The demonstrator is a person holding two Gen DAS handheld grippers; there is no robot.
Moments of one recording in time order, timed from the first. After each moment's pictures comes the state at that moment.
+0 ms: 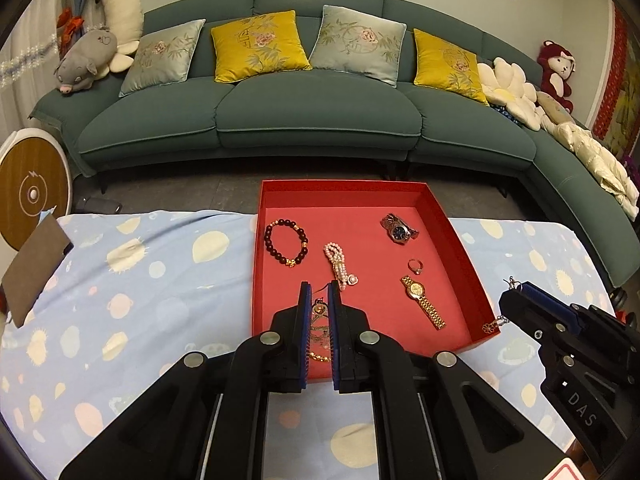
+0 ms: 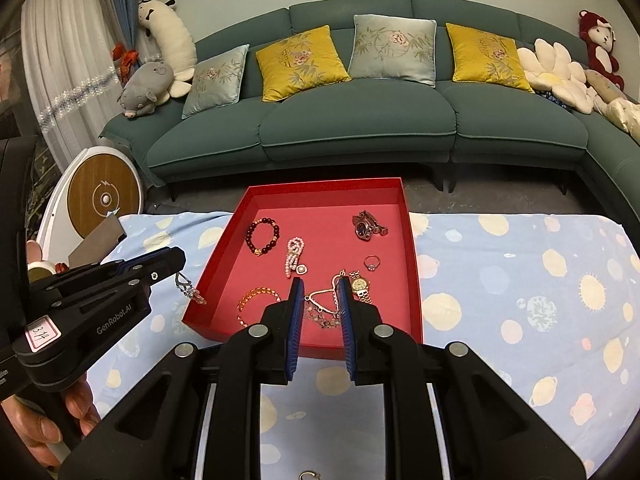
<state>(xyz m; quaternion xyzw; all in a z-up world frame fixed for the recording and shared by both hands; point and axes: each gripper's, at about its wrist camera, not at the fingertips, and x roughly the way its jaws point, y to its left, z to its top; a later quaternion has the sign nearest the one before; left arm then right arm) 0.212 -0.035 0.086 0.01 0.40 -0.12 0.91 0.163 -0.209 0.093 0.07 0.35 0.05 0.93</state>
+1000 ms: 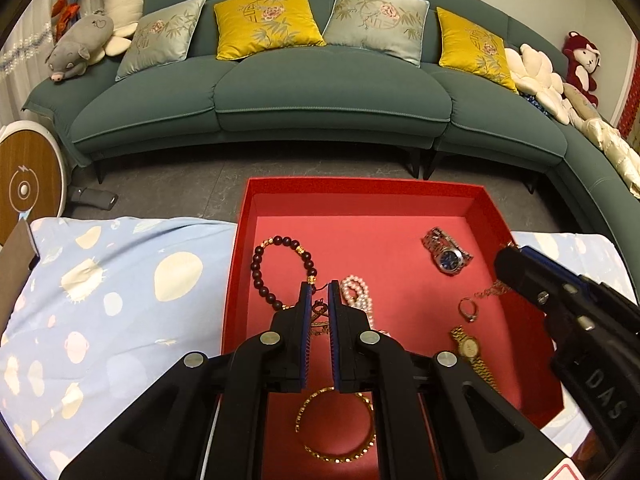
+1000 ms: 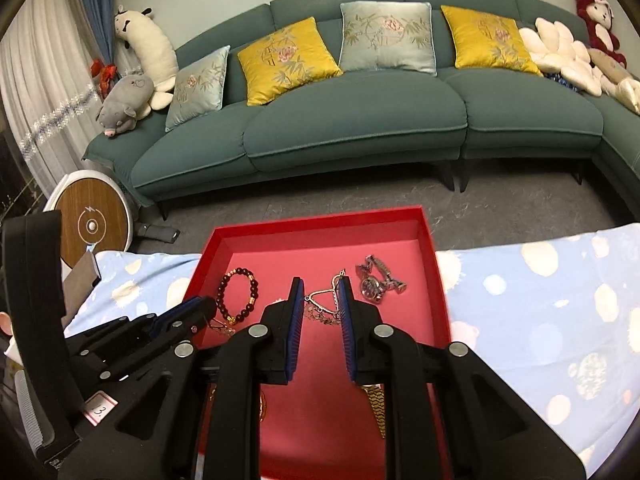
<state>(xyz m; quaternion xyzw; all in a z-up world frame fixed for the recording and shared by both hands) 0.308 -0.055 0.026 0.02 0.43 -0.09 0.90 0.278 -0.211 0.058 0.10 0.36 0.04 0.93</state>
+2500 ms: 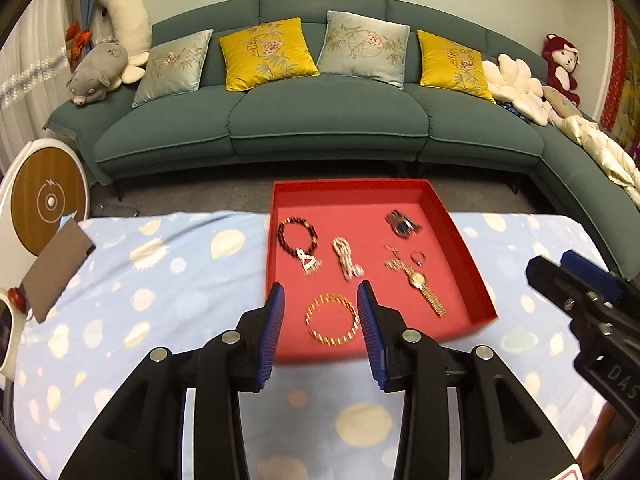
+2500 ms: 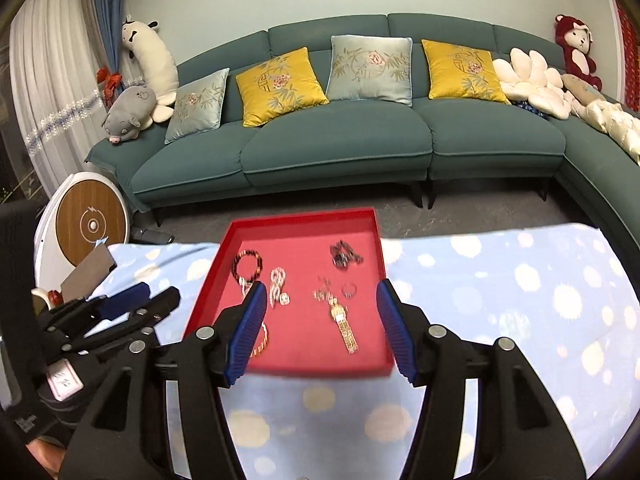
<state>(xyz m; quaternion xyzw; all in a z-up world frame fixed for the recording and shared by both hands) 0.172 -0.039 0.101 0.03 0.39 -0.09 0.91 0.151 -0.222 0.123 0.08 0.32 0.01 0.94</state>
